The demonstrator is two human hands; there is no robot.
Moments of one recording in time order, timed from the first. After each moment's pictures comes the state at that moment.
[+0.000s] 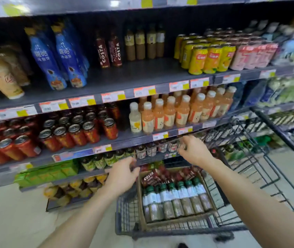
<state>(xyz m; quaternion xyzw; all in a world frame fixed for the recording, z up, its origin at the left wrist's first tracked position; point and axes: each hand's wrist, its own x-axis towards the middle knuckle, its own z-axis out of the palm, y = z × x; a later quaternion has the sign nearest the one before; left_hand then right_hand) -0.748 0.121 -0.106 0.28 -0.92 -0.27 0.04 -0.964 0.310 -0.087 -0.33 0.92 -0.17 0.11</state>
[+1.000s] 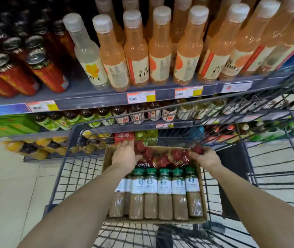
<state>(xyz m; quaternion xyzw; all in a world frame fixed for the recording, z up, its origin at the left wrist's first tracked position) -0.943 0.161 -0.400 0.39 -0.89 -0.19 -0.13 -1.153 0.388 -0.442 -0.05 0.90 -0.29 0.33</state>
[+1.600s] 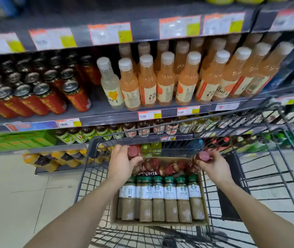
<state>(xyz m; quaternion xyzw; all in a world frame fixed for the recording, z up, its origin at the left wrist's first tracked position) -0.892 0.155 -0.311 0.42 -0.86 -0.28 0.08 -1.117 0.408 -0.351 -0.15 0.90 -0.36 0.20</state>
